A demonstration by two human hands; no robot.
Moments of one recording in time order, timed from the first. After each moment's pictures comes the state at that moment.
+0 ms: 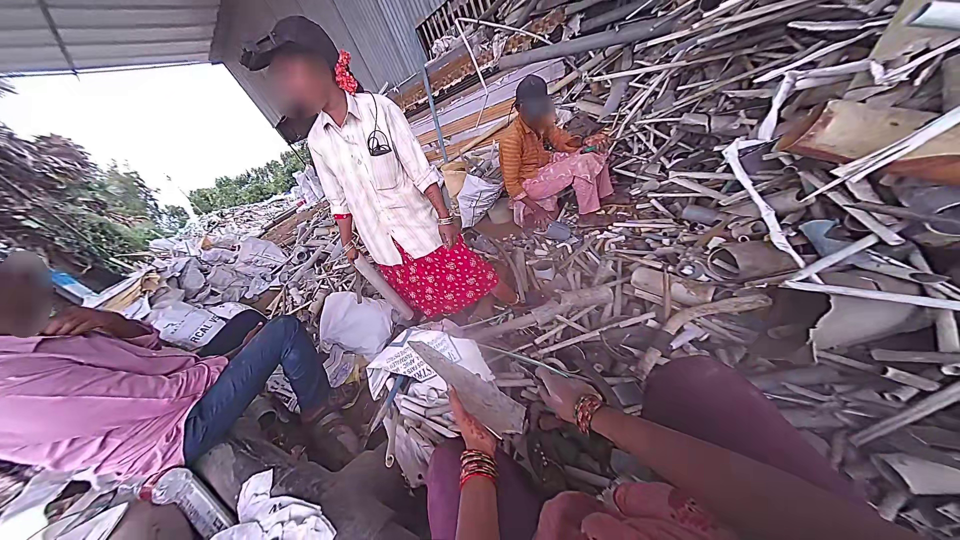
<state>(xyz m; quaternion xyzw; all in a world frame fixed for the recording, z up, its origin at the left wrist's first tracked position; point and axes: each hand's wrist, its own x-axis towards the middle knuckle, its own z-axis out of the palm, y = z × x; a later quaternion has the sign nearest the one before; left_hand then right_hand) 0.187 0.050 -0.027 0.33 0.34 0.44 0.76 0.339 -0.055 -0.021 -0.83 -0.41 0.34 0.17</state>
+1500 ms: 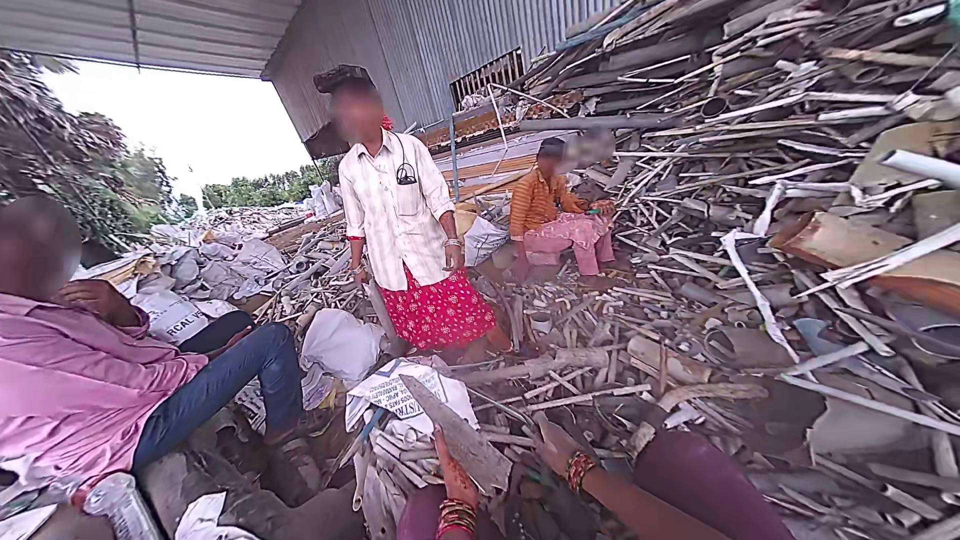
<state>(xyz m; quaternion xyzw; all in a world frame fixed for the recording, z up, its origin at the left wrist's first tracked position) 0.196 0.055 -0.040 0.32 0.33 0.44 0.77 0.359 -0.054 -0.036 -0.85 -0.36 0.30 0.24</state>
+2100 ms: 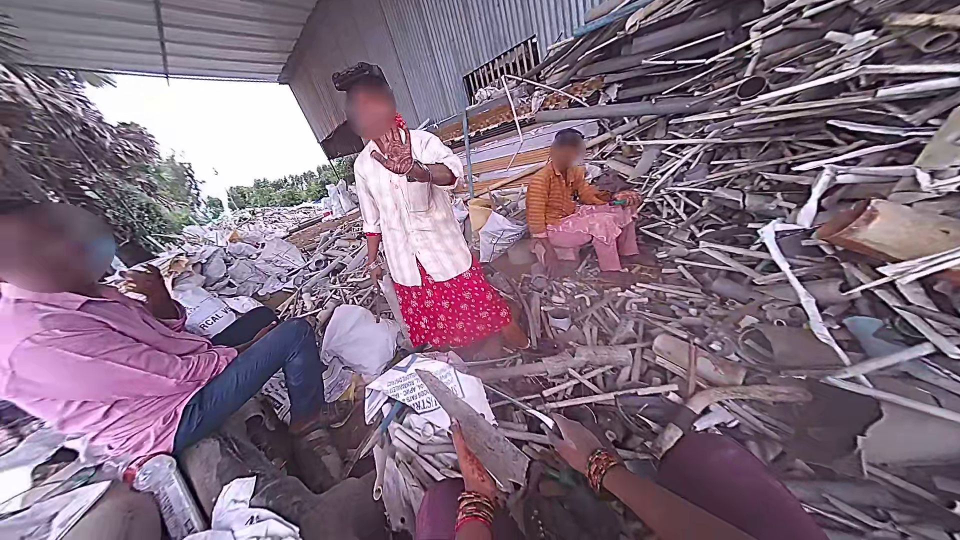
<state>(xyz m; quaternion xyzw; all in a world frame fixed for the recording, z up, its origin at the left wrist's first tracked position) 0.189 0.064 -0.043 0.31 0.34 0.46 0.76 0.364 -0.041 -0.051 -0.83 -0.41 0.29 0.22</state>
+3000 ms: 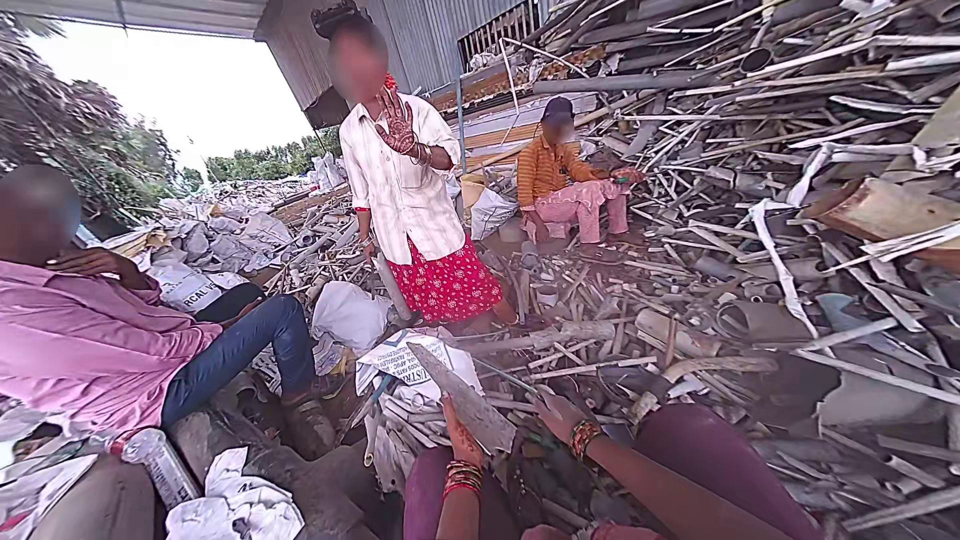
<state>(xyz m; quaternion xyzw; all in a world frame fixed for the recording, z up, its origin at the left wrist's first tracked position) 0.189 0.058 -0.035 0.33 0.35 0.46 0.75 0.357 -0.046 -0.039 -0.84 -0.40 0.32 0.20</state>
